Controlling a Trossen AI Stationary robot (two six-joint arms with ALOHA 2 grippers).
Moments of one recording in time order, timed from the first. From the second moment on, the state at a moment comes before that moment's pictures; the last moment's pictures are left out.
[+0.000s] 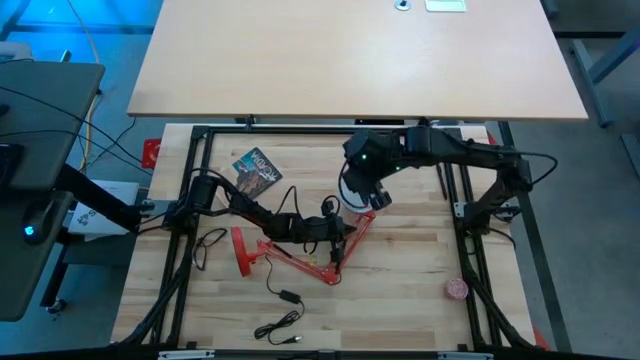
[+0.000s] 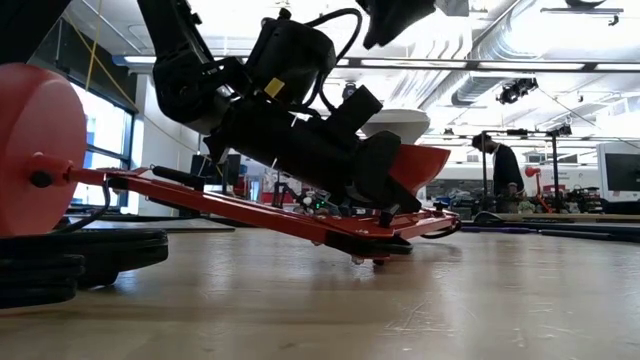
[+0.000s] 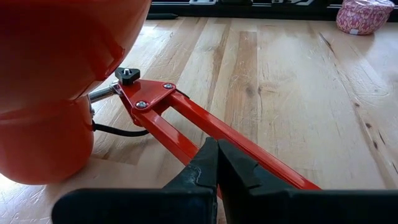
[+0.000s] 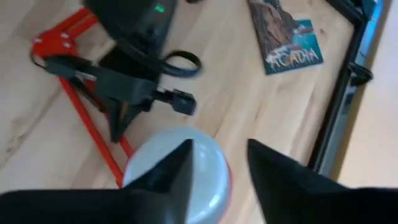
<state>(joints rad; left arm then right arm) -0.14 2.19 1.03 0.70 -0.32 -0.10 -0.10 1.65 1.77 -1.13 0.00 -0.67</state>
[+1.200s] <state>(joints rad) -0.17 2.20 1.03 0.70 -0.29 -0.10 0.00 1.84 1.86 -1.42 0.08 -0.63</state>
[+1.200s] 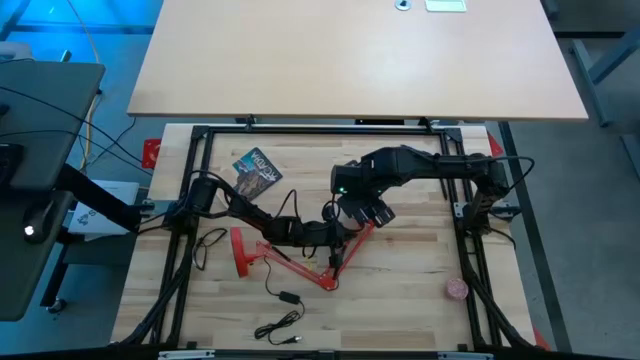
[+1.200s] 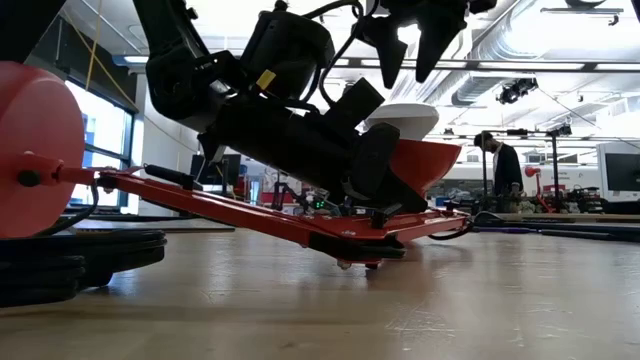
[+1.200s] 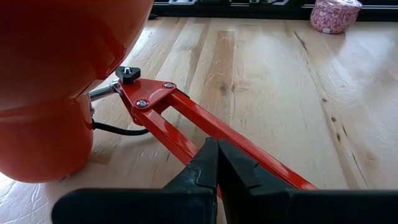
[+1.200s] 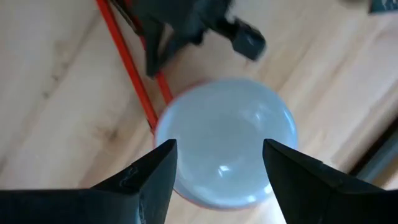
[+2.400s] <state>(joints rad) -0.17 2.19 1.03 0.70 -0.29 -0.12 -0.01 1.86 1.79 -1.39 0.16 -0.63</state>
